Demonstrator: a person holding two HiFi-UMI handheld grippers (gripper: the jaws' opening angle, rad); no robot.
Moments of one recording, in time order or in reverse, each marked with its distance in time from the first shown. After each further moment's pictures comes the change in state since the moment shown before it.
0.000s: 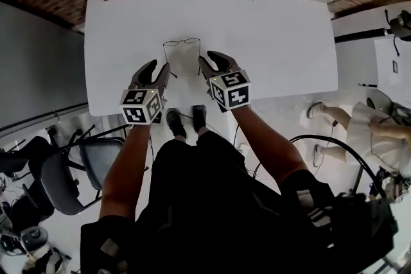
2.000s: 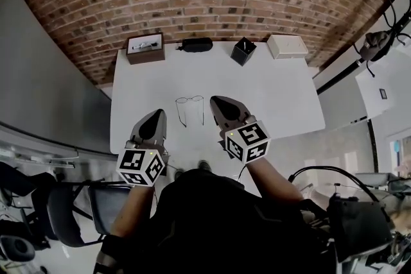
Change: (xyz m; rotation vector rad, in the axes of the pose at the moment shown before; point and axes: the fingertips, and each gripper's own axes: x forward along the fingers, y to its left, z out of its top) left arm -0.182 -0.096 0.163 0.113 -0.363 -0.002; right arm -0.173 0.089 0.167 -0.140 -0.374 0.046
